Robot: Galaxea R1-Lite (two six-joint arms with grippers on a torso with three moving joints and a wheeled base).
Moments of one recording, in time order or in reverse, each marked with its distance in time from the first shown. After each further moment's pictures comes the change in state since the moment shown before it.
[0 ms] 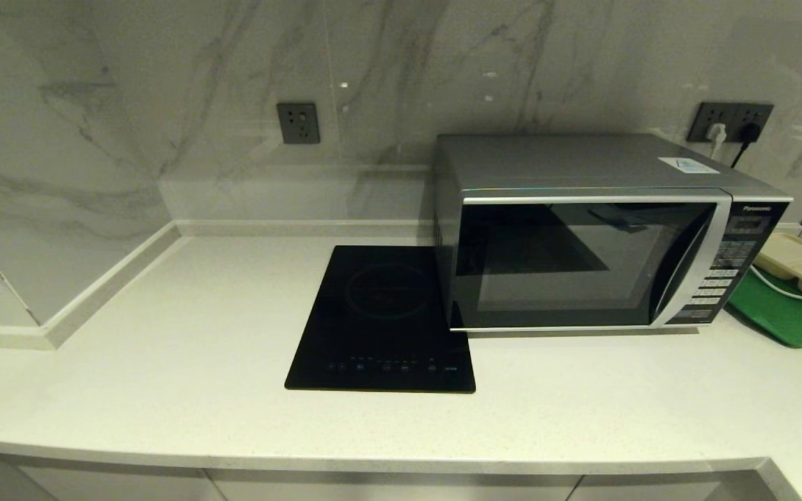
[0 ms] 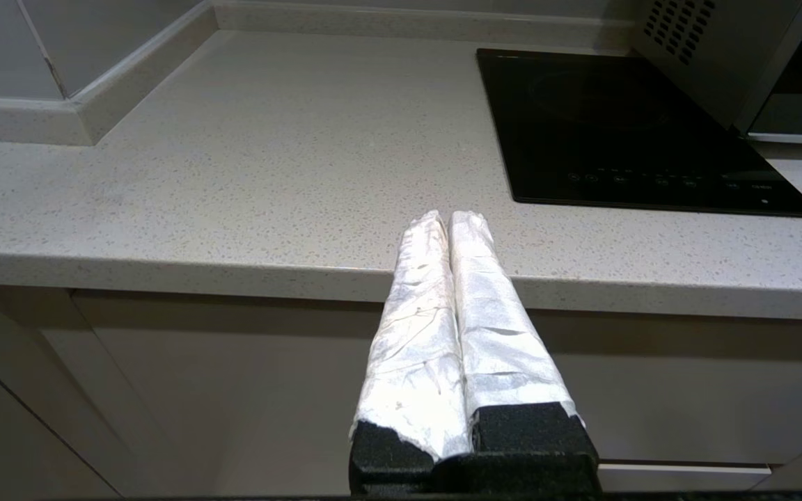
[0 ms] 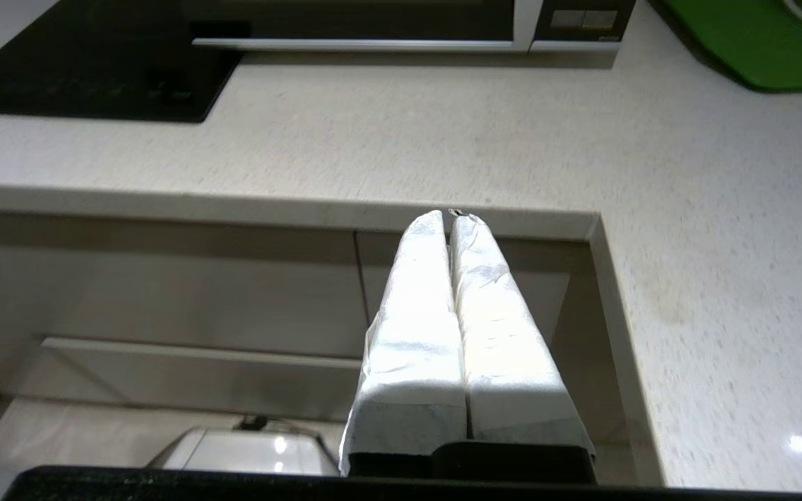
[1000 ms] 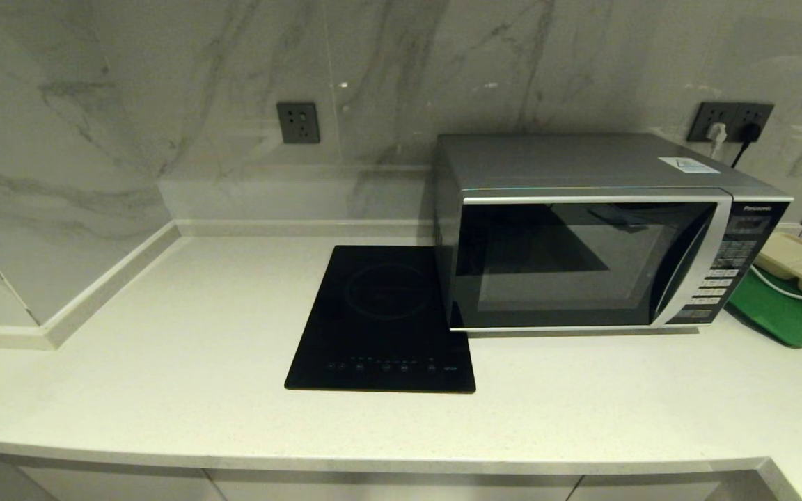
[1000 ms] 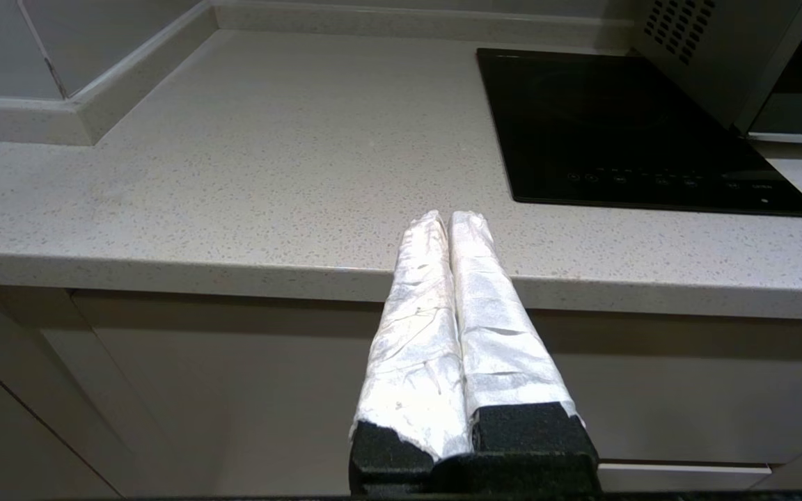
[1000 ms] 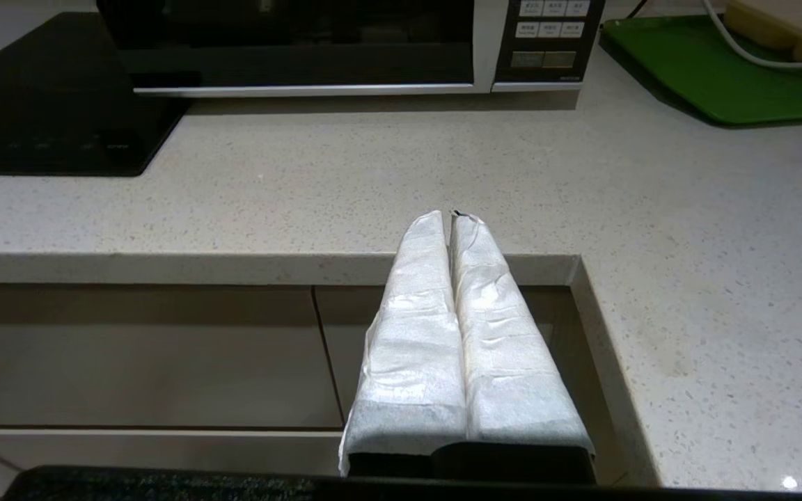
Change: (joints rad) left arm 0.000 0.000 0.000 0.000 0.000 0.000; right arm 0.000 0.005 0.364 -0.486 -0.078 -0.007
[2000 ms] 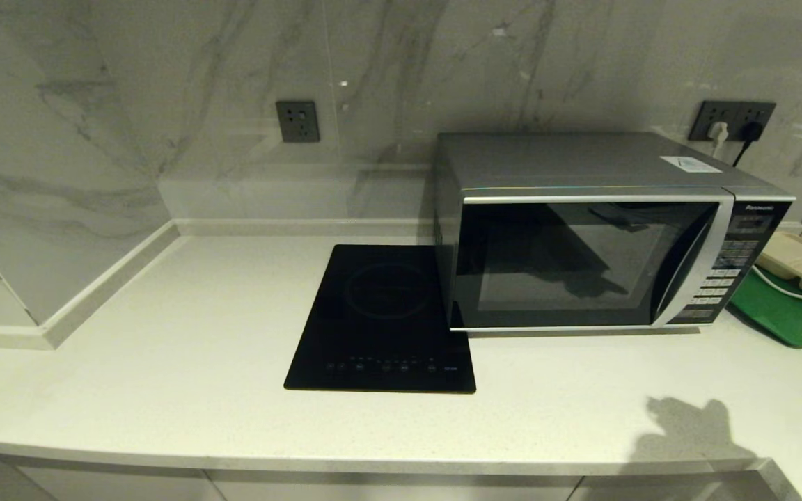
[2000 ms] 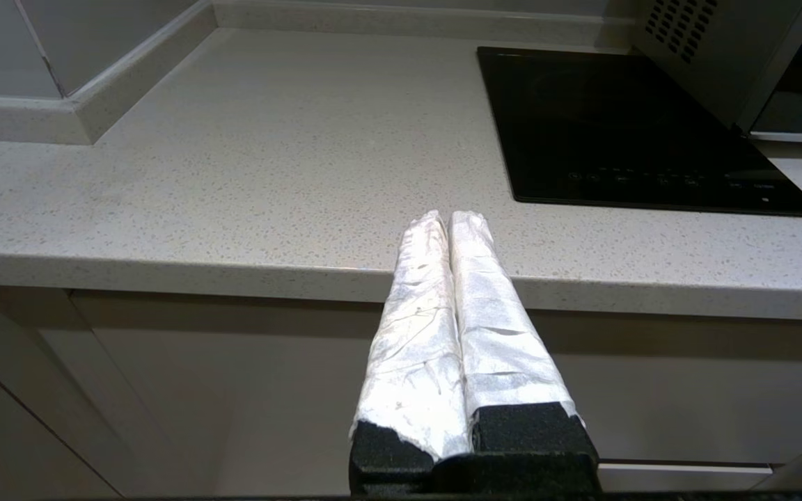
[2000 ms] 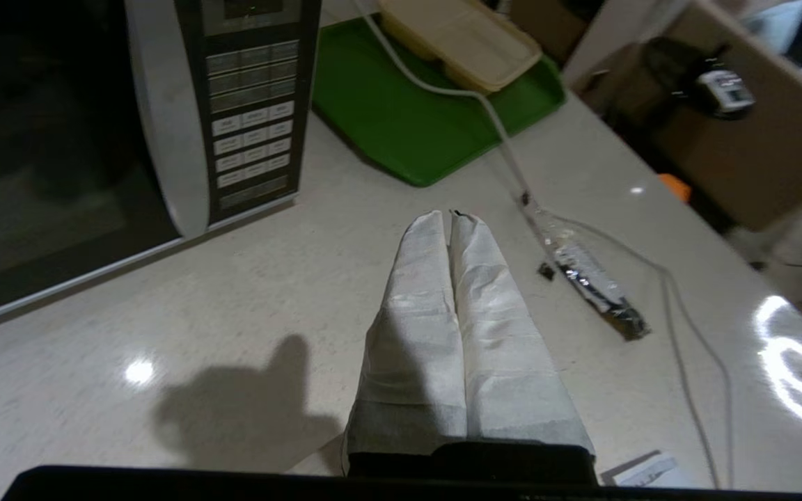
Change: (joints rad) left arm 0.000 0.000 0.000 0.000 0.000 0.000; right arm 0.169 1.185 -0.823 -0.048 -0.833 0.043
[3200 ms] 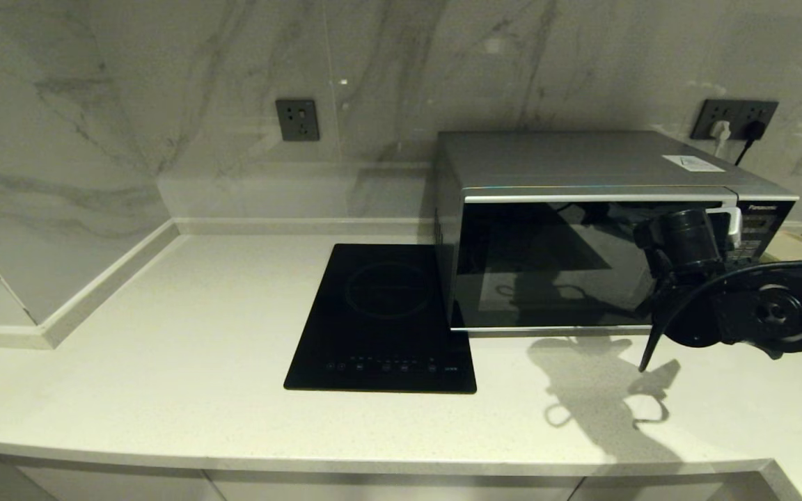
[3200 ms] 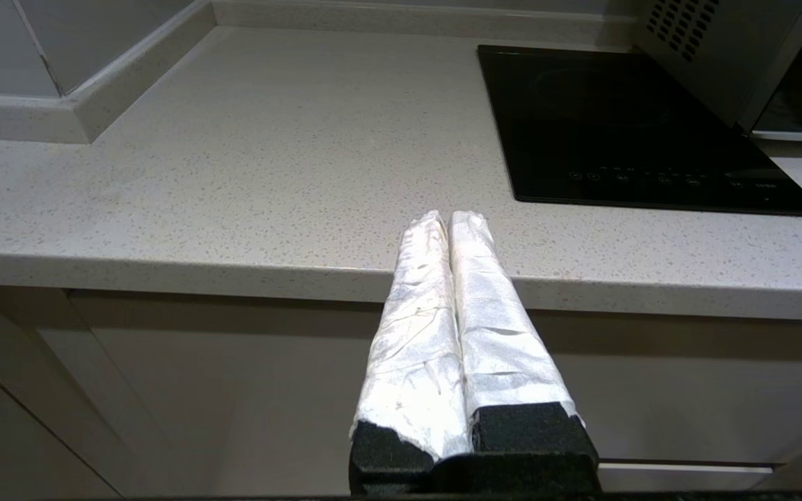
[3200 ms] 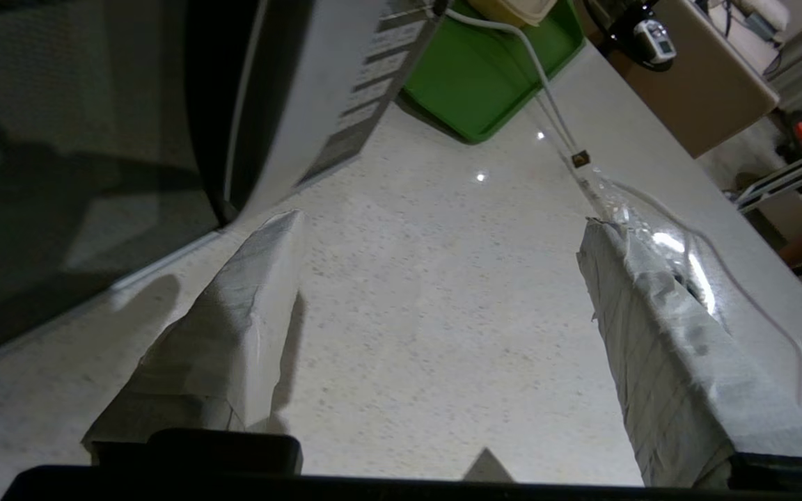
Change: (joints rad) left arm 0.000 0.000 0.000 0.000 0.000 0.000; right arm 0.088 0.664 -0.217 -0.110 -0.270 0.181
